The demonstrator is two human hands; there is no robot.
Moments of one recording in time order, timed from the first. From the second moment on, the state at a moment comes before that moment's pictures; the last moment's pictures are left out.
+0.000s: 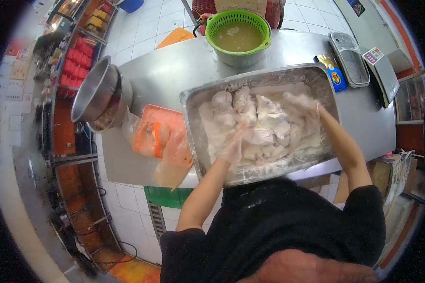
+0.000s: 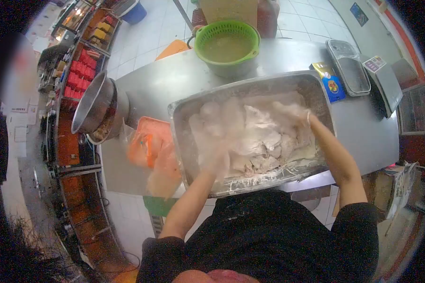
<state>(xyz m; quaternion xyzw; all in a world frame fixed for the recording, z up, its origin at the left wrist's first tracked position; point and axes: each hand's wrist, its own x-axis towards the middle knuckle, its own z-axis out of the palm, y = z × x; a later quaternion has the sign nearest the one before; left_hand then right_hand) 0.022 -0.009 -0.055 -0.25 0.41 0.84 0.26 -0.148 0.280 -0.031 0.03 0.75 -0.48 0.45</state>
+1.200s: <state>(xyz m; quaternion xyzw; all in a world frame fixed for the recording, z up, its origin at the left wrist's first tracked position) -0.007 -0.015 0.043 -0.26 0.29 0.91 0.14 -0.143 0.149 -0.025 -0.16 0.74 -0.48 0.45</state>
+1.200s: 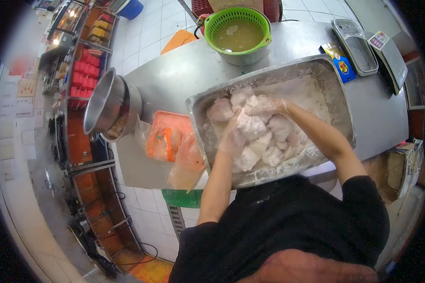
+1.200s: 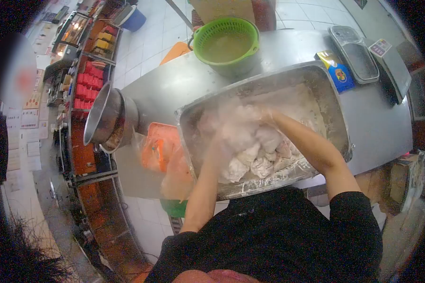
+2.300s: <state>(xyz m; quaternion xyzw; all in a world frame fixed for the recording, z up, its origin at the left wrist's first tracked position) 0.011 0.015 -0.019 -0.16 0.56 0.78 0.25 -0.026 0.185 -0.079 -0.41 0.81 -0.17 0.37</state>
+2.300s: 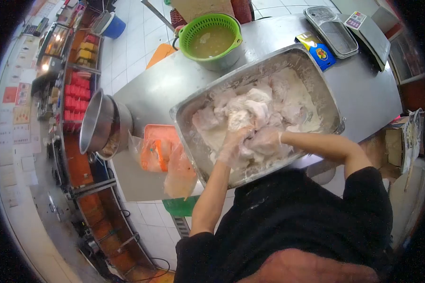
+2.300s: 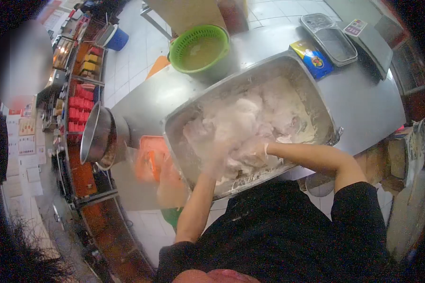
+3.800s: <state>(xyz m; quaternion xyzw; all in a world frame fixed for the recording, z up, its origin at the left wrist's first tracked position) 0.010 -0.004 -0.010 -0.10 0.55 0.80 0.20 -0.096 0.248 0.042 -0.30 0.85 -0.35 0.28</state>
